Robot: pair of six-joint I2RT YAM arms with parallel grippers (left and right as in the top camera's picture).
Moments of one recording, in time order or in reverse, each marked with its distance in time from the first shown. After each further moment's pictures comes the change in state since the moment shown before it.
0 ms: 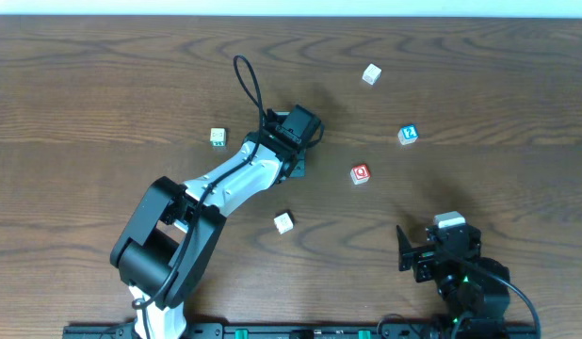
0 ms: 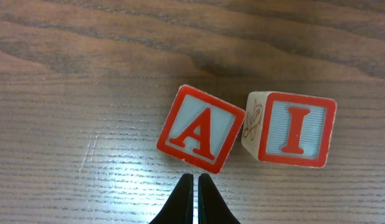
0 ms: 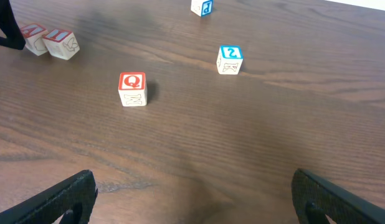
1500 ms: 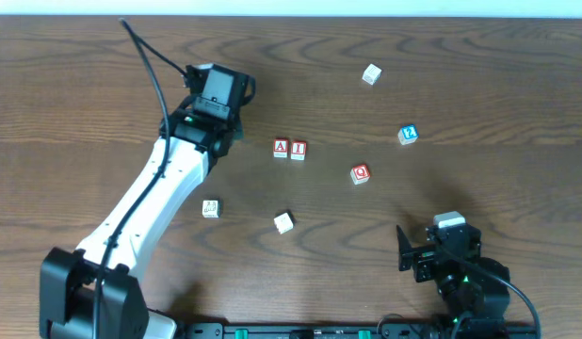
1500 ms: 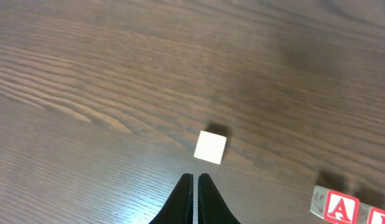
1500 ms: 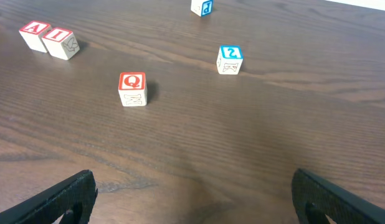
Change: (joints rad) left arm 0.254 -0.339 0.026 -0.138 -0.215 0.135; right arm 0.000 0.000 0.000 0.000 0.000 0.000
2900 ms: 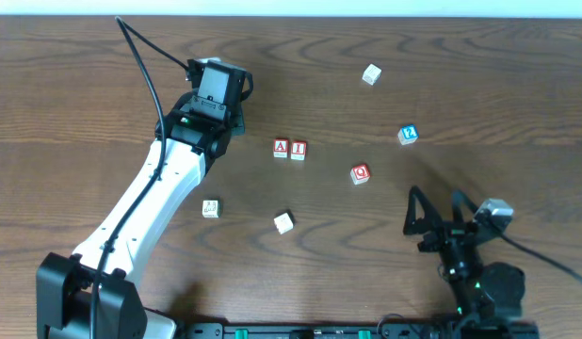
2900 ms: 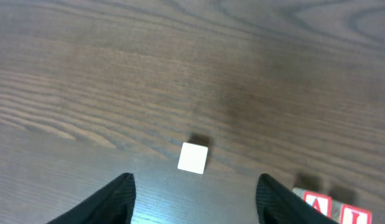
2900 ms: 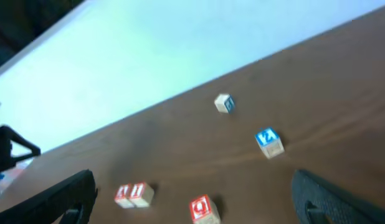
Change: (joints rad) left arm 0.004 -0.010 0.000 0.056 0.057 0.051; right arm 0.000 0.119 -0.007 0.492 -0.019 0.659
